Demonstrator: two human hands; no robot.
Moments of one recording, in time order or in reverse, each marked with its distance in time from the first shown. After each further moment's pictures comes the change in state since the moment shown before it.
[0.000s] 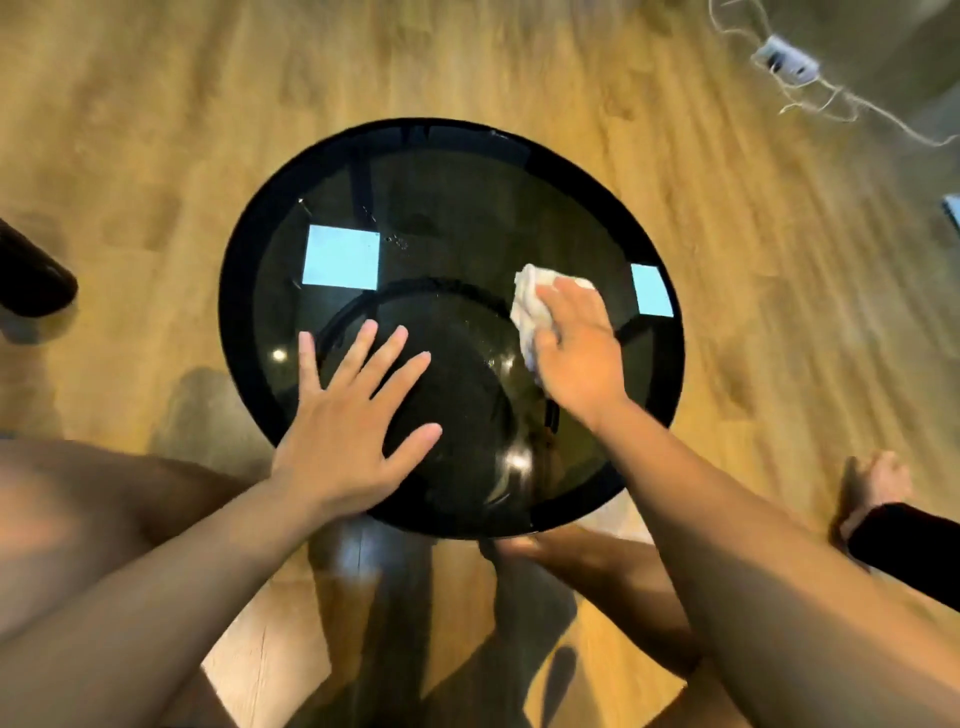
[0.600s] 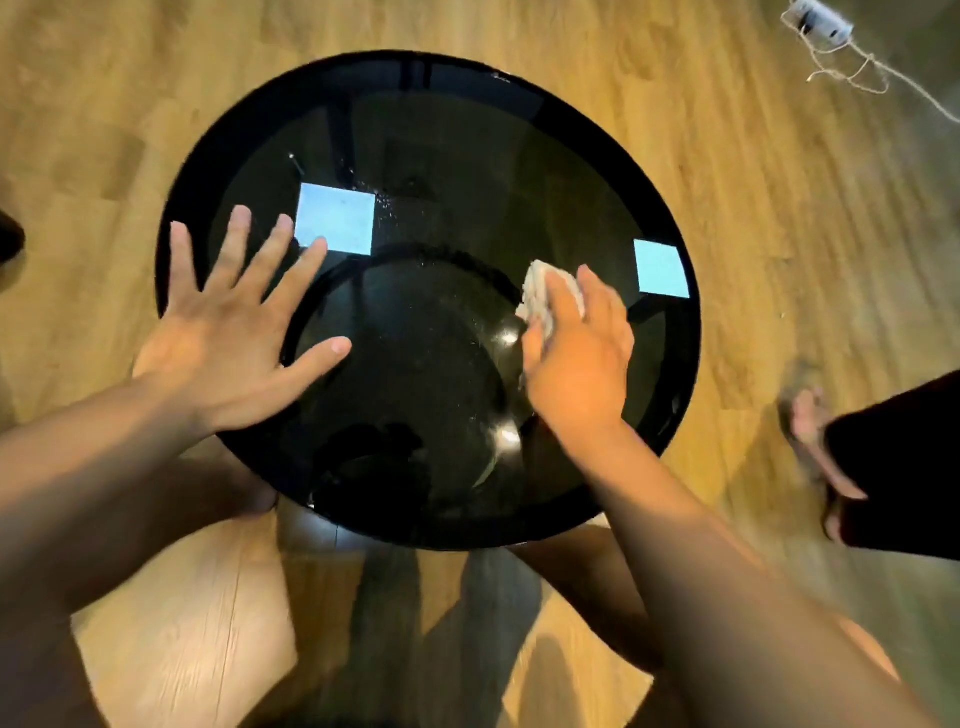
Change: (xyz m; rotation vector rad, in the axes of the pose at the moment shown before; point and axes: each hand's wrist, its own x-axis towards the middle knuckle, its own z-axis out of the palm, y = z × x) left_hand 0.033 -0.073 0.006 0.179 -0.004 -0.159; right_hand -0.014 0.006 0.030 -0.200 0.141 0.069
